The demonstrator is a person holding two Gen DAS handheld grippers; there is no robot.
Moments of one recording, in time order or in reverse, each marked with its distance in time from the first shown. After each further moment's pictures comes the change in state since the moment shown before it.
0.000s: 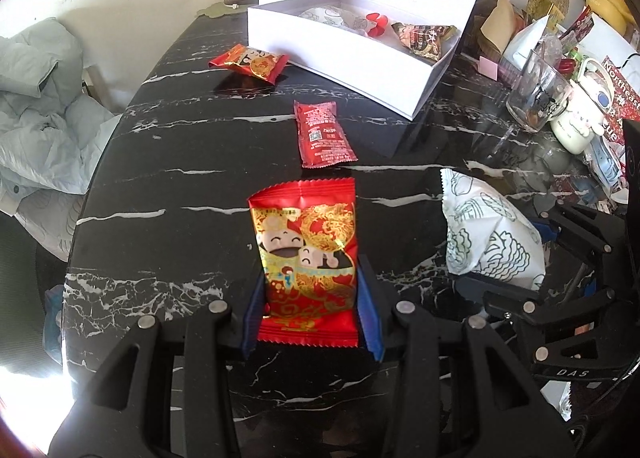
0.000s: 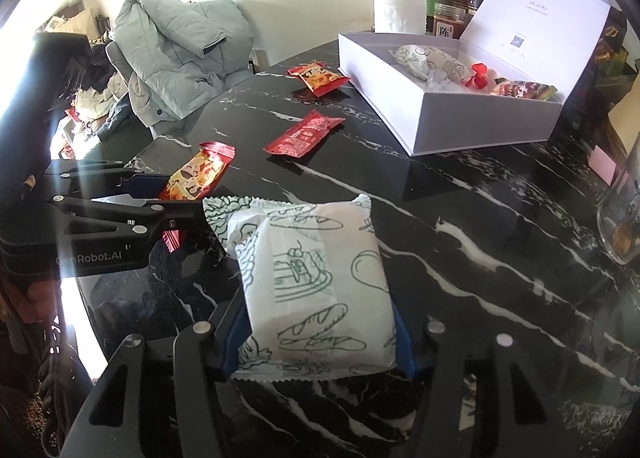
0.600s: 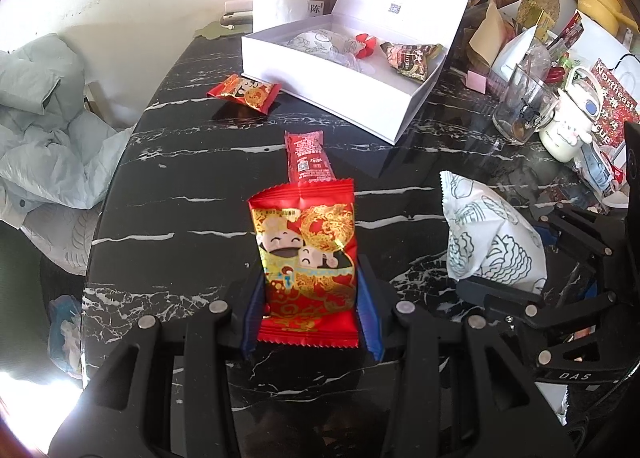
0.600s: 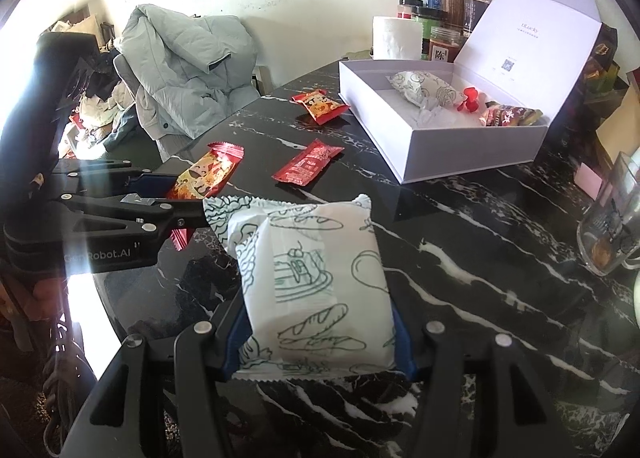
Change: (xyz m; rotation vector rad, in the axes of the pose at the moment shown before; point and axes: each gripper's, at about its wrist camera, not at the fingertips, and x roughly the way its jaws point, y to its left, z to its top) left arm -0.025 -0.007 0.011 0.022 -0.046 -0.001; right arm -0.033 0.003 0.007 -0.013 -0.045 -0.006
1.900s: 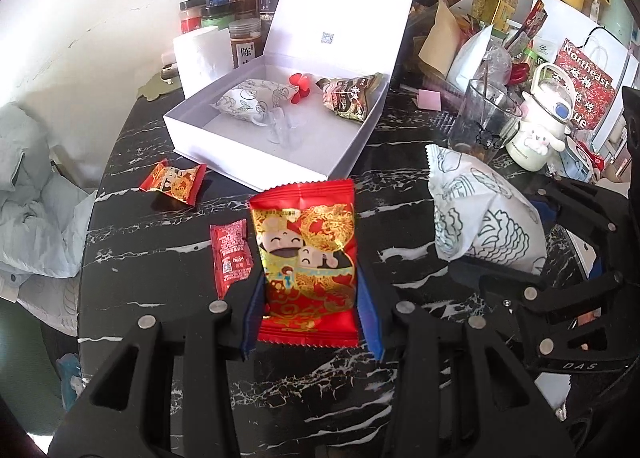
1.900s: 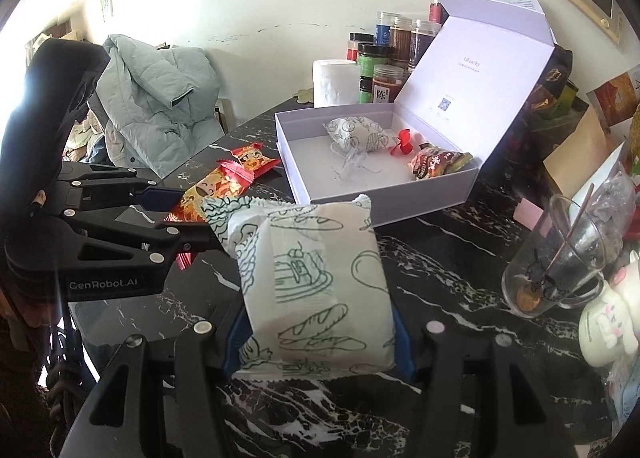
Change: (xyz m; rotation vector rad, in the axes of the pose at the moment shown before) left arm 0.004 -0.062 0.072 0.133 -0.035 -0.046; right arm -0.036 -0.061 0.040 0.019 -0.083 -0.106
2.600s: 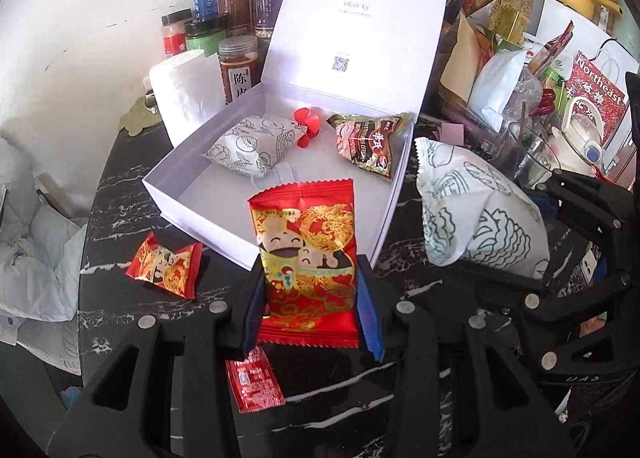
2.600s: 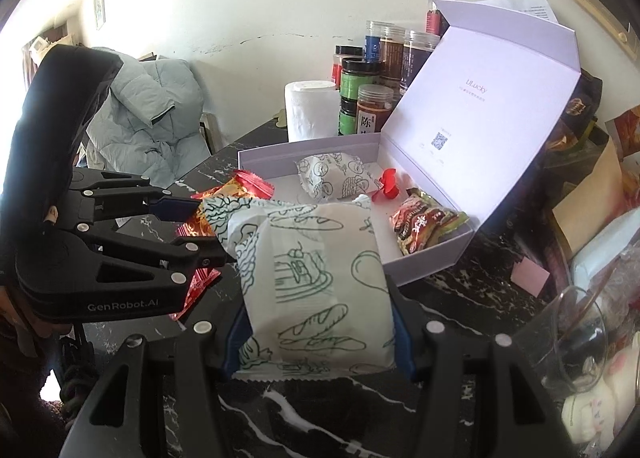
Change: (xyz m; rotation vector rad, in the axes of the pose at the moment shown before) left arm 0.049 0.018 0.077 0.024 -0.015 -0.012; right arm 0.050 -0.042 0.071 -0.009 -0.022 -0.004
